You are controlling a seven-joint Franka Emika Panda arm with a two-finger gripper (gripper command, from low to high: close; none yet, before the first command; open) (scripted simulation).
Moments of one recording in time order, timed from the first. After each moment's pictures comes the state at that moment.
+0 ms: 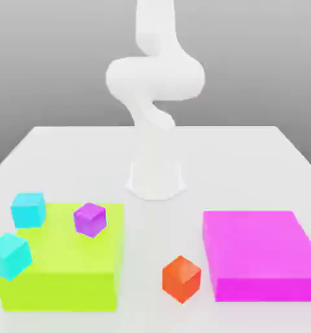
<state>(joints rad) 0.01 -0.71 0.01 -2.35 -0.04 2.35 0.76</state>
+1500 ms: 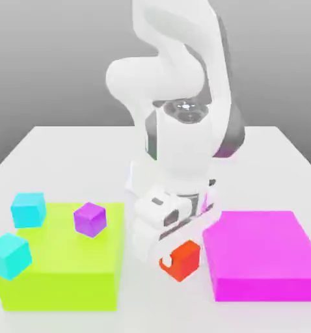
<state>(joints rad) 0.03 0.06 0.00 -2.69 -0.02 2.75 0.29</state>
